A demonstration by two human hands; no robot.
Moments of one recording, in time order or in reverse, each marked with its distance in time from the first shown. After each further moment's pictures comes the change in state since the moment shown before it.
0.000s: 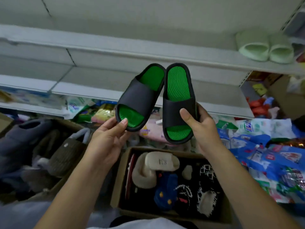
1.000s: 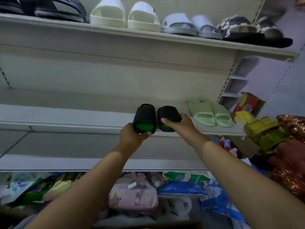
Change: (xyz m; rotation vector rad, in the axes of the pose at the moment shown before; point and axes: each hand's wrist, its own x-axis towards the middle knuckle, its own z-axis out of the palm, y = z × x) left_hand 0.193 0.008 0.199 1.186 -0.089 0.366; right_hand 0.224 -0.102 -0.056 -0.523 0.183 0.008
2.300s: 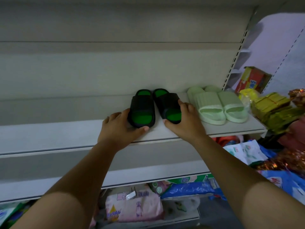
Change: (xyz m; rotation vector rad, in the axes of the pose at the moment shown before) left_hand 0.124 -0.011 0.028 0.583 -0.086 0.379; right_hand 0.095 0.055 -0.012 -0.541 0.157 -0.271
